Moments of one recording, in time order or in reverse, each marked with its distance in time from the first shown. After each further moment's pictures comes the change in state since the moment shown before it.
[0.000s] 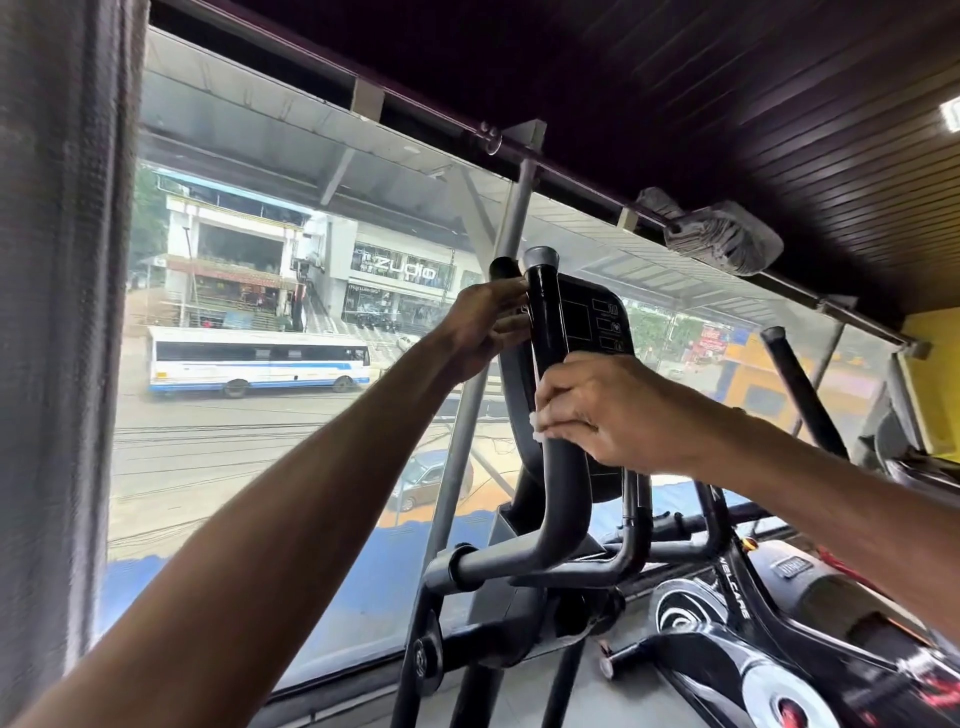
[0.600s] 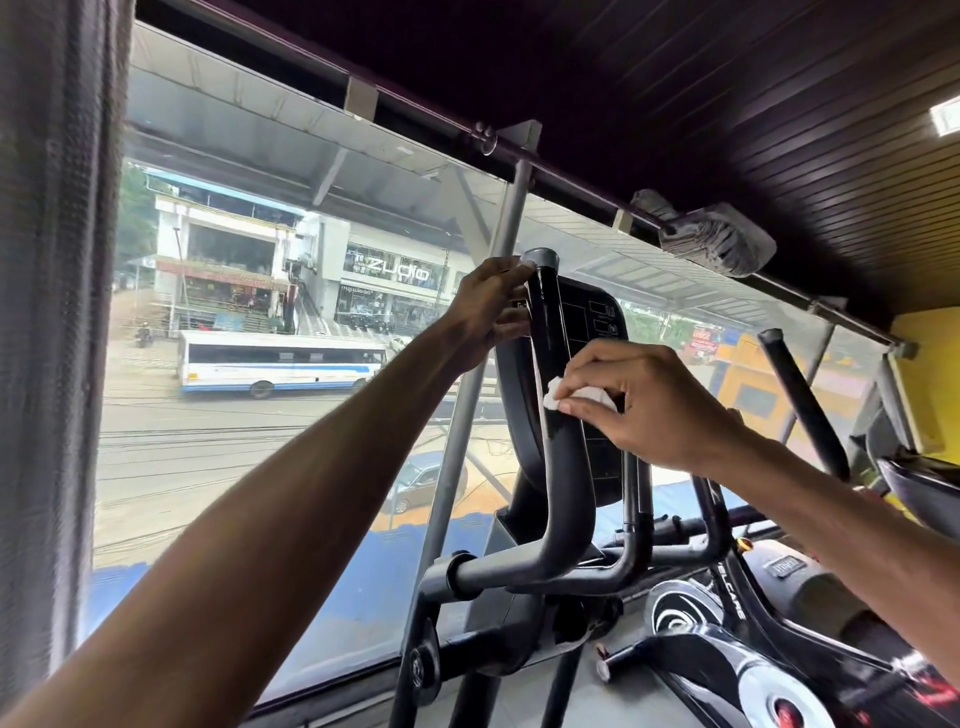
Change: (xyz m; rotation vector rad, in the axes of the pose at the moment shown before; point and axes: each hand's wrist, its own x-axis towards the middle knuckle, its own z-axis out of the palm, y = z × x) left_hand 0.011 0.010 0.003 0.073 0.026 0.085; right_hand -0.014 0.014 0.008 0.236 0.255 0.199
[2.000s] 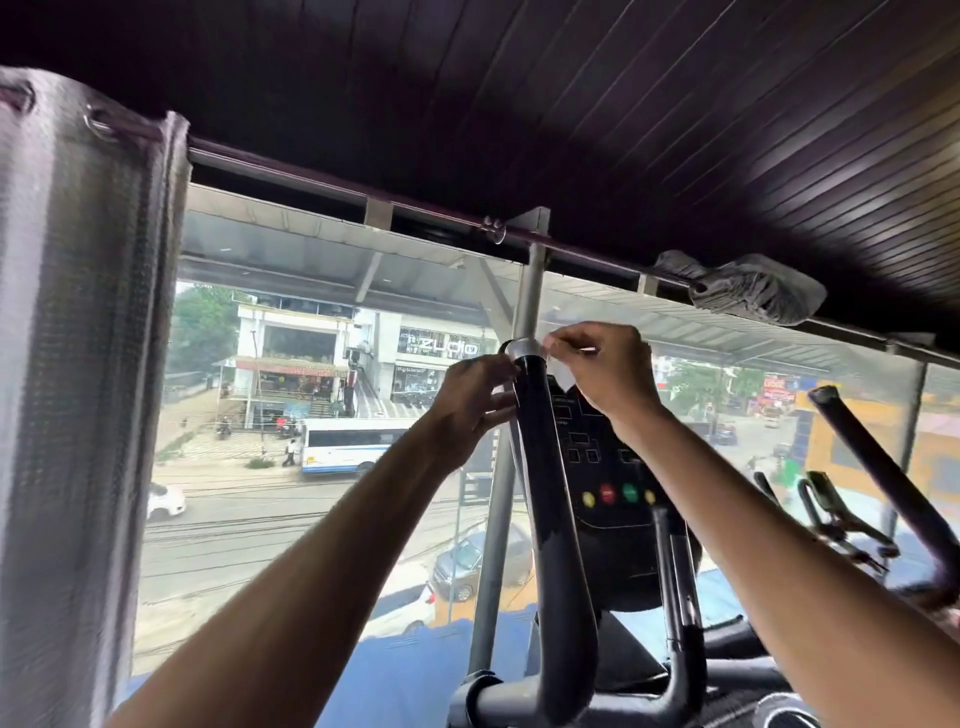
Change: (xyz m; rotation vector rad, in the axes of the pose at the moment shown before) left_hand -0.002 0.007 0.010 0.088 0.077 0.012; right_hand 0.109 0.075 0.016 0.453 0.524 0.524
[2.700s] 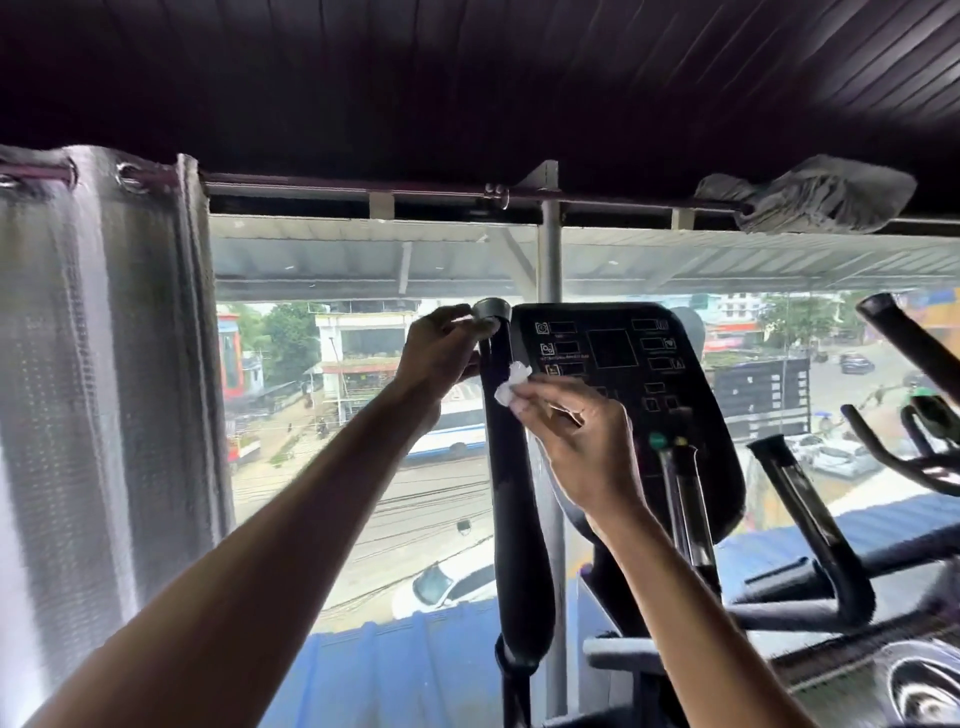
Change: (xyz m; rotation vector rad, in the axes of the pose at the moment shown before) left_hand -0.020 0.016 0.036 0.401 0.323 0.107; right_hand -0.118 0.033 -0.009 0.585 -0.026 -0.024
